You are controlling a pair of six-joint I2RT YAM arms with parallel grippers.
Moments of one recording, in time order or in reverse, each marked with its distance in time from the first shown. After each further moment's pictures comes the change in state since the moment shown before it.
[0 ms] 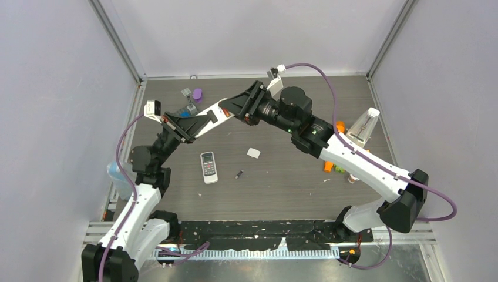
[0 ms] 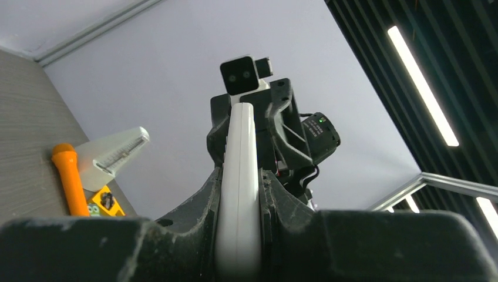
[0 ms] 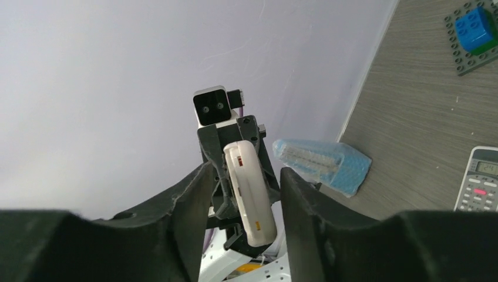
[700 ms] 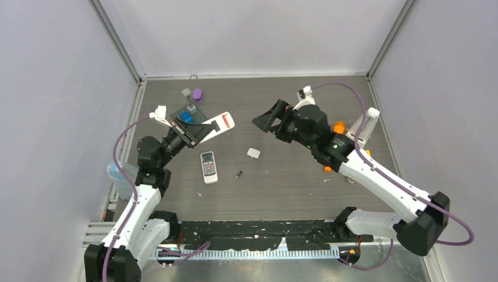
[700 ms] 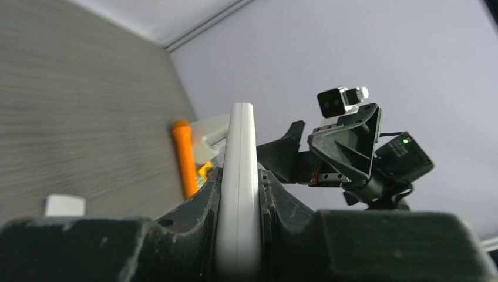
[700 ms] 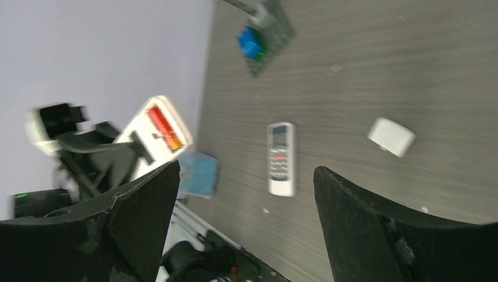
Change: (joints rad) left arm 0.043 0.000 -0.022 -0.330 0.021 0.389; right arm -0.119 -0.242 -0.275 -0.237 0.185 -0.191
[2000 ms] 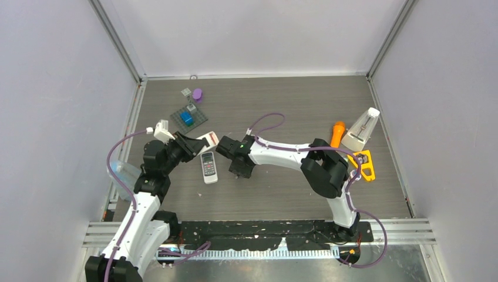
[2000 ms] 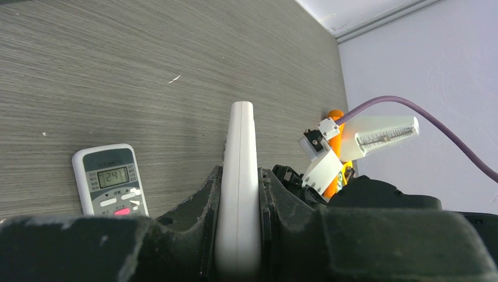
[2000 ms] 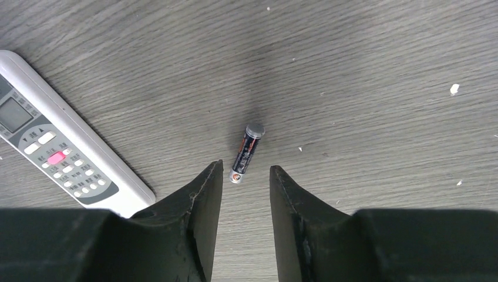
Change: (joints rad) left arm 0.017 -0.097 -0.056 -0.517 -0.273 0.389; right arm 0.308 0.890 0.421 -0.590 0.231 0.410
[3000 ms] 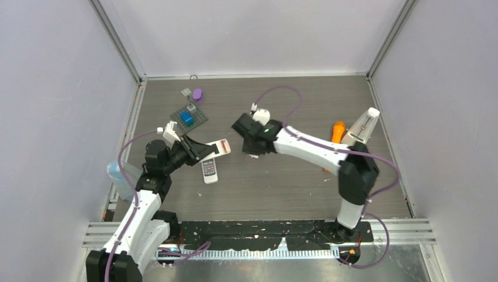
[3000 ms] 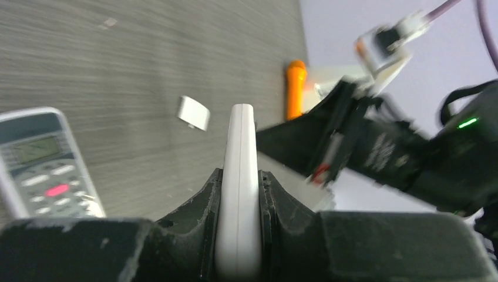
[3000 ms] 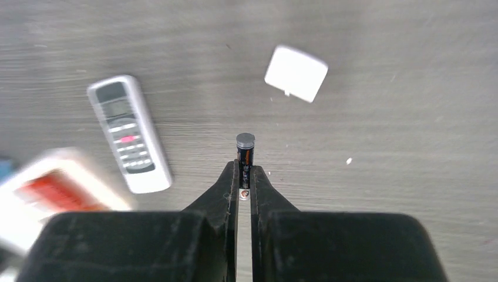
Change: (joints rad) left arm 0.000 0.021 -0.015 0.007 0.205 -0.063; right arm -0.089 -0.194 -0.027 0.036 0.082 -0.333
